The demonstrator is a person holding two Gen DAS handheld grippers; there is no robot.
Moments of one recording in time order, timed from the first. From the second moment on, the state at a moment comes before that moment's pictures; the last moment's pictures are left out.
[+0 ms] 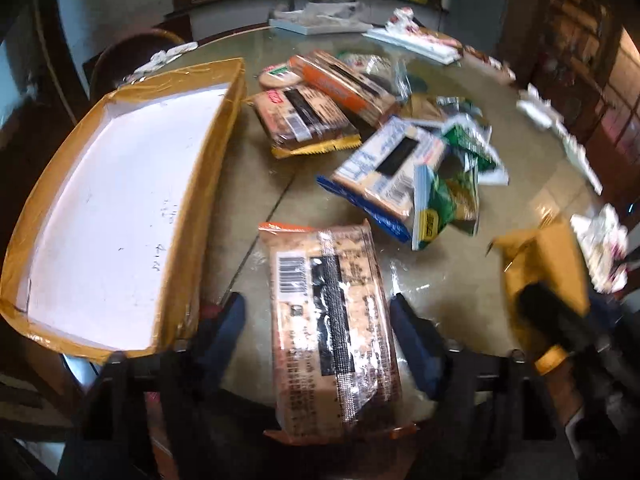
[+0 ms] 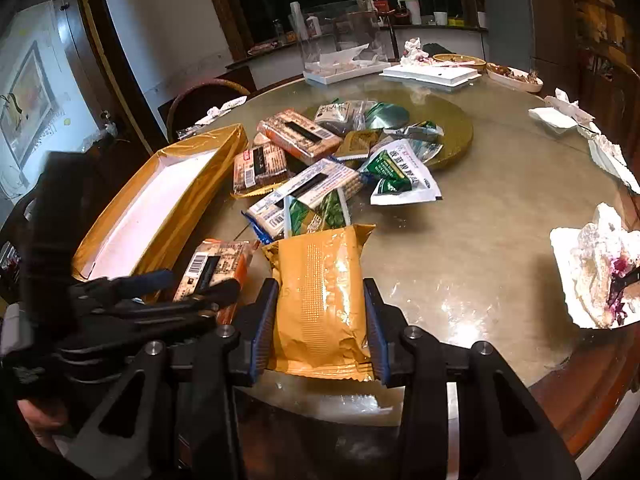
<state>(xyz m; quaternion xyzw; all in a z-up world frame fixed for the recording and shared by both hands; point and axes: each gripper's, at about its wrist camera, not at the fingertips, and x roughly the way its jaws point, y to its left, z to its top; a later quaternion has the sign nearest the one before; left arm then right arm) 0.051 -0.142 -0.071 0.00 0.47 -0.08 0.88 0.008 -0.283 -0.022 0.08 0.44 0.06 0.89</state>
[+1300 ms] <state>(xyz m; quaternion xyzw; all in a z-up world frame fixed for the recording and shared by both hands) 0.093 0.094 -0.069 -0.18 0.46 0.01 0.87 0.122 -0.052 -0.064 -0.04 0.51 0.23 0.83</state>
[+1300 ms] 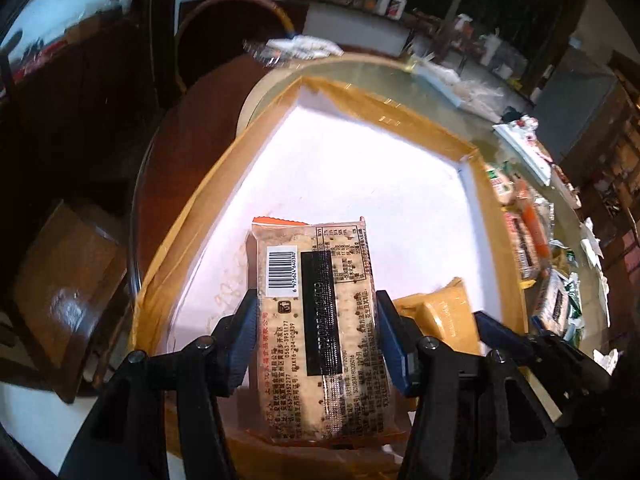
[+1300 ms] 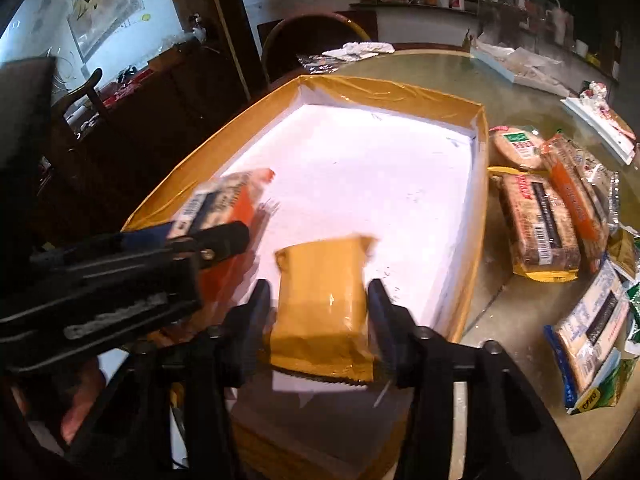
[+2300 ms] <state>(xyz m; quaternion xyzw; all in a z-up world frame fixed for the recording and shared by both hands) 0.093 -0.197 -0.015 0.10 0.37 -0.22 0.90 0.012 -0.331 -0.037 0.14 0.43 0.09 0.89</state>
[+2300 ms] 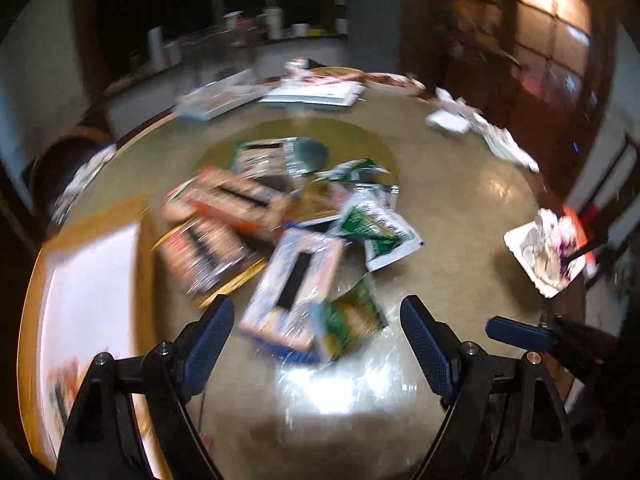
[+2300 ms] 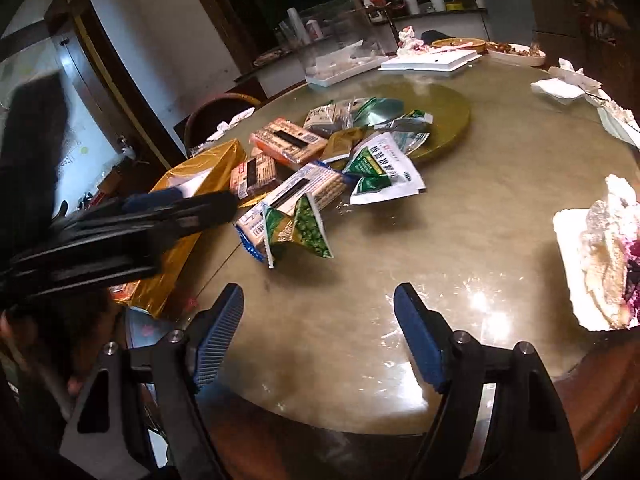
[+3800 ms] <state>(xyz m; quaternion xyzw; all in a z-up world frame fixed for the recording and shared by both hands) 0.032 -0.112 -0.060 -0.11 0.48 -0.23 0.84 0.137 -0.356 -0.069 0.18 0.50 0.04 0.84</state>
